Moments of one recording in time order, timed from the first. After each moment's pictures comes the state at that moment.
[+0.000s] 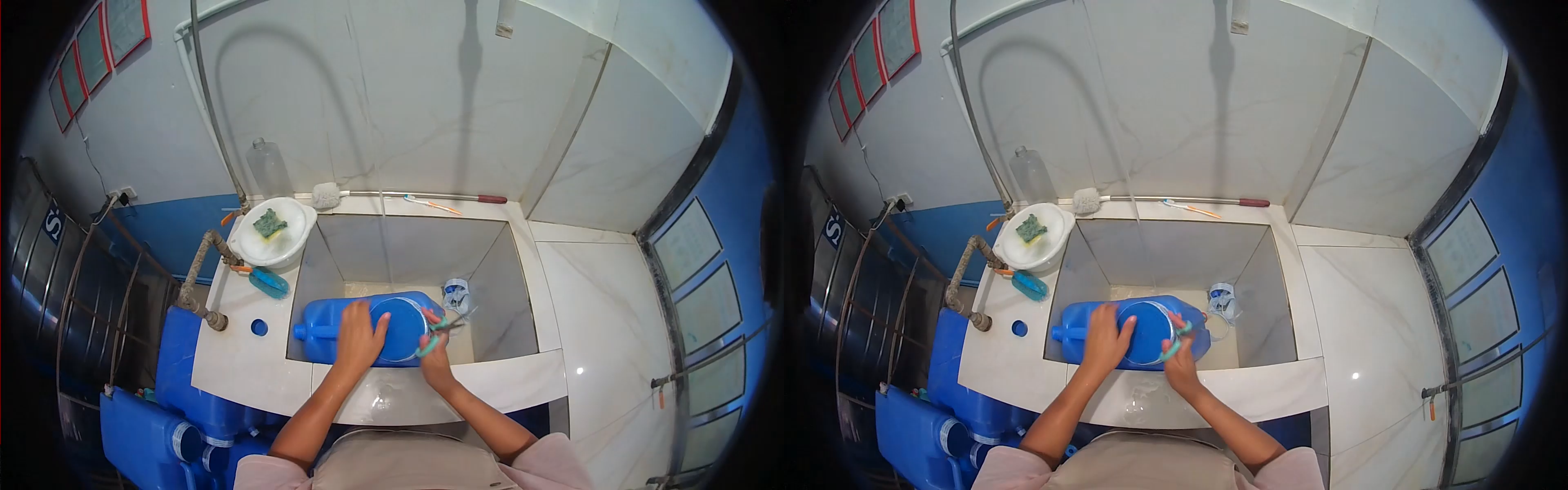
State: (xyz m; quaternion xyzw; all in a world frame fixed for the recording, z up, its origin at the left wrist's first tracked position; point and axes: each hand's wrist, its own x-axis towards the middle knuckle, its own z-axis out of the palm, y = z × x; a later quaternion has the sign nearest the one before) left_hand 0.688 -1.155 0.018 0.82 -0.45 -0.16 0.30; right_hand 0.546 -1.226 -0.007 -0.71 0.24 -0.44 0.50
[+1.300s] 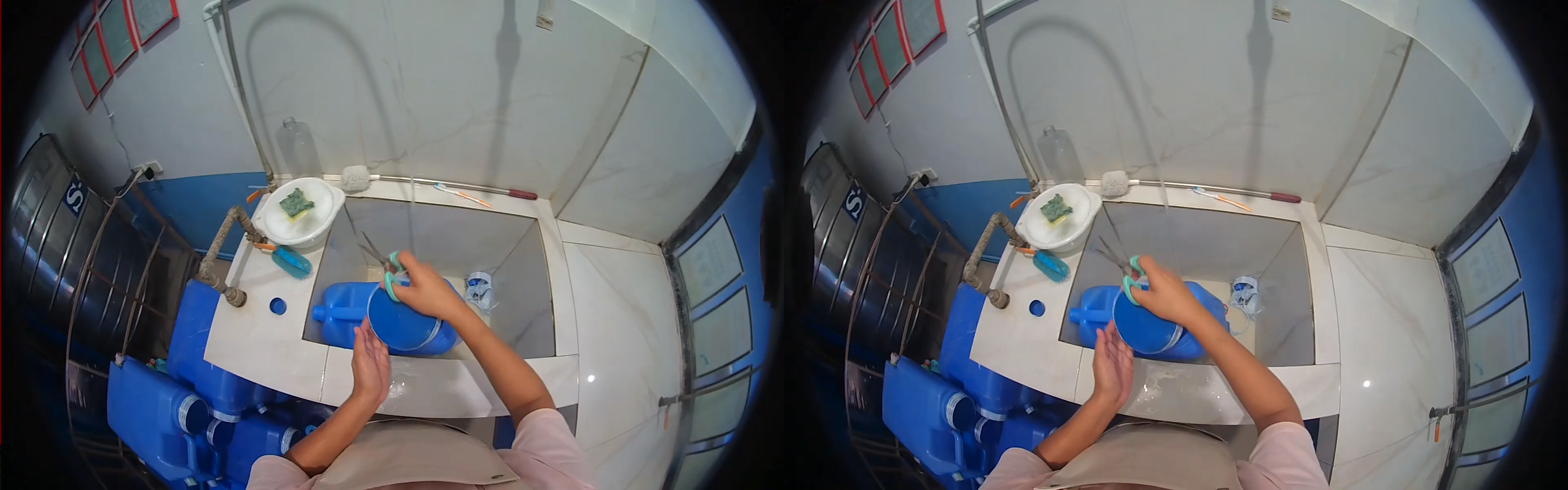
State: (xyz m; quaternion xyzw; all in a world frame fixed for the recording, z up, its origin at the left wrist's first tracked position) left_hand 0.638 -1.115 0.032 0.41 -0.02 -0.35 0.84; right_hand 0.629 -1.283 0.089 -0.88 0.11 -0.18 0.42
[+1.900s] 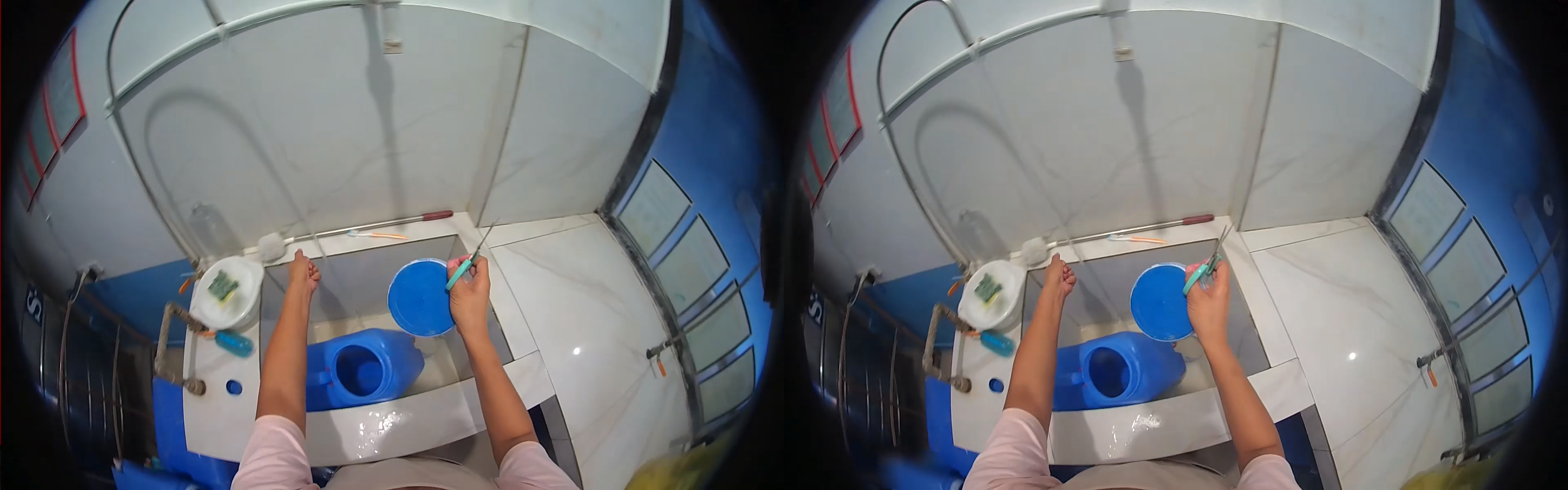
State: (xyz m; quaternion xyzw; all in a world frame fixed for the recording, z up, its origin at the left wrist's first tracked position) left_hand 0.859 -1.368 0.000 0.49 0.00 -0.43 0.76; right_hand 0.519 -1.374 0.115 -0.56 0.34 -0.60 0.45
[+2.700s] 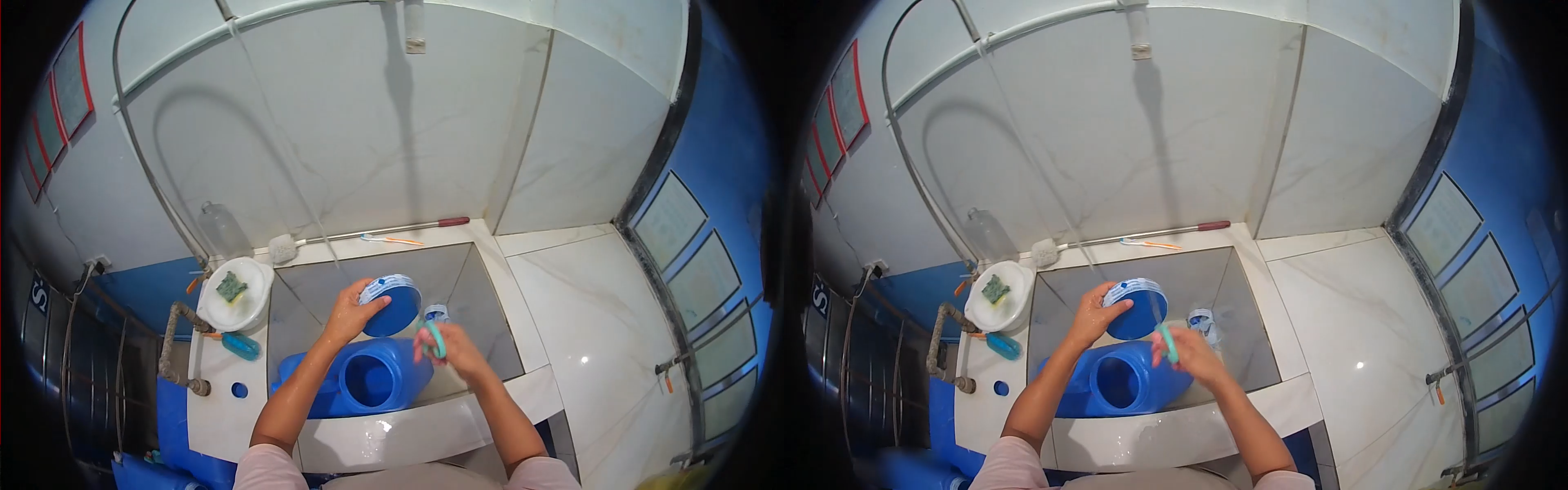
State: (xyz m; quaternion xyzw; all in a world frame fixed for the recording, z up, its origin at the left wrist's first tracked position) left_hand 0.725 -1.297 0.086 0.58 -0.48 -0.35 0.56; right_hand 0.509 -1.338 0.105 -0.61 0.28 -0.17 0.72
